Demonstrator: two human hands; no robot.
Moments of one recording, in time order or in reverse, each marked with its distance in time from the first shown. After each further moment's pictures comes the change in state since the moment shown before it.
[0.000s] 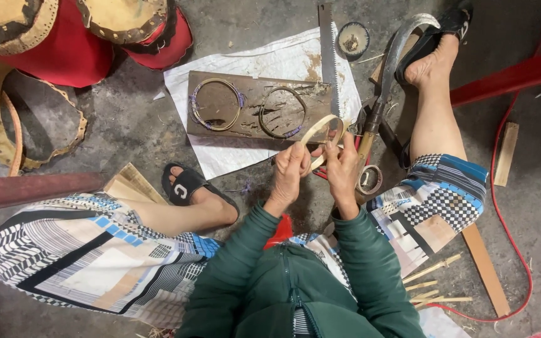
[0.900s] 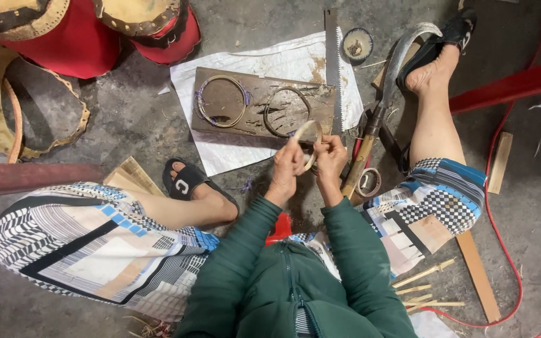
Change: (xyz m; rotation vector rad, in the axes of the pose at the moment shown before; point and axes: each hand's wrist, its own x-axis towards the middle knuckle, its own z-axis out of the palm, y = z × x) left_hand 0.002 -0.031 -0.030 -0.105 0.218 -0.240; right_hand 0.018 0.080 0.053 0.064 0.336 0.173
